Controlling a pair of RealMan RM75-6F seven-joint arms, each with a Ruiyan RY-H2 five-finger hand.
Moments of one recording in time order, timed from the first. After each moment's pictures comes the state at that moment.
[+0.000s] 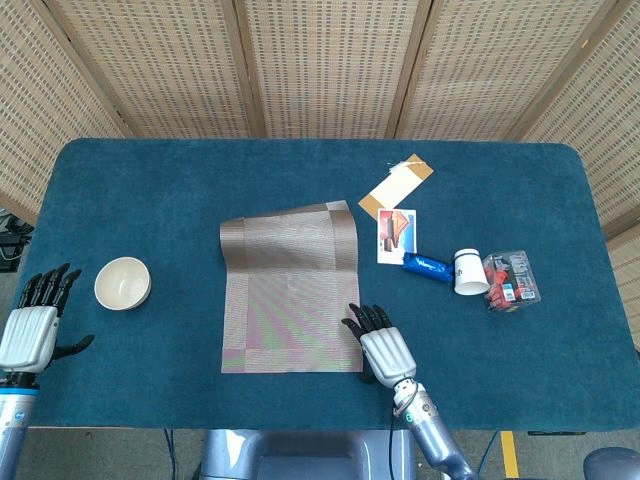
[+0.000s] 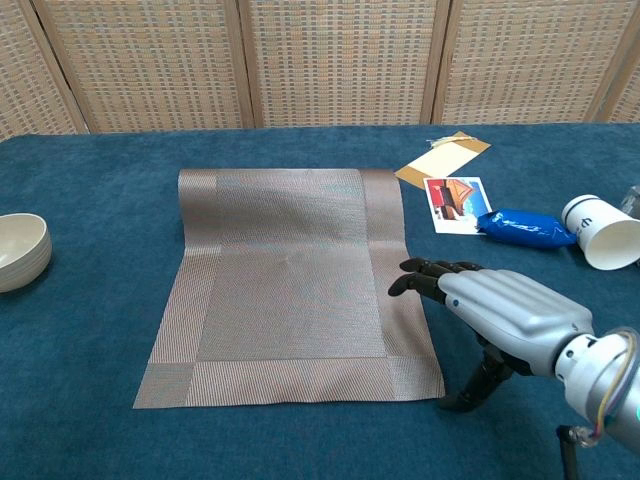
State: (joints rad) left arm -0.16 -1.29 -0.06 -1.43 1.43 1.39 0.01; right arm 0.45 -1.77 0.05 -1.60 -1.21 1.14 -0.54
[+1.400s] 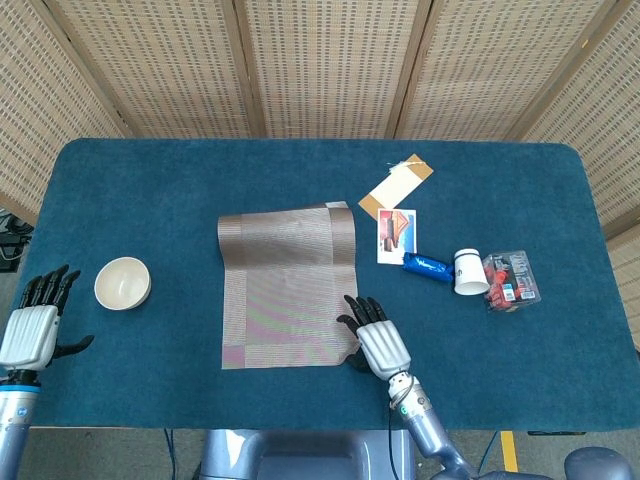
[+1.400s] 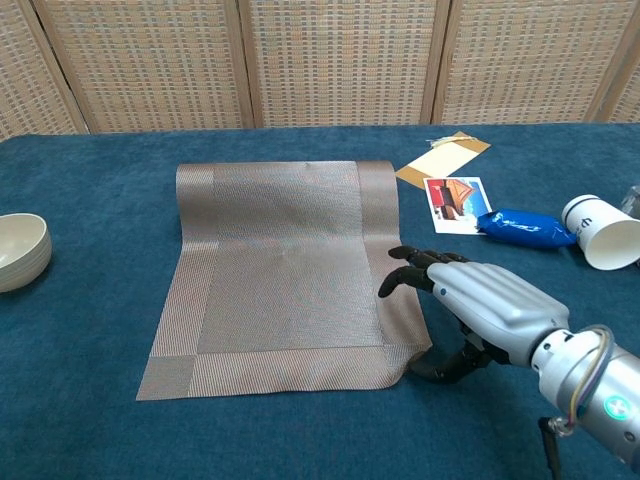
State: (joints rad) left arm -0.17 -1.30 -0.07 -1.43 1.38 1.35 0.02; right arm 0.45 -1.86 0.07 -1.43 -1.32 1.15 -0.35
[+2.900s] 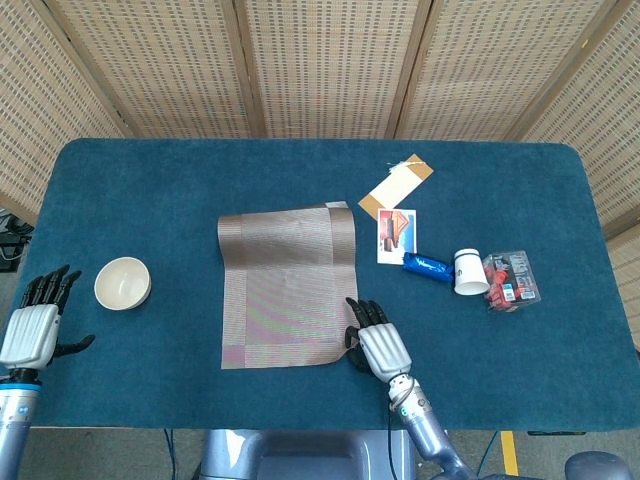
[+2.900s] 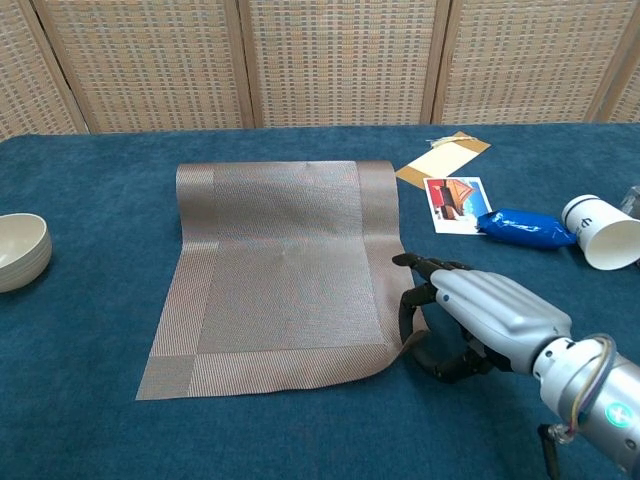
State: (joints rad) left arm -0.17 -1.30 -0.07 -1.43 1.36 1.33 0.01; right arm 0.43 -1.86 0.08 -1.43 -1.31 1.14 -0.34
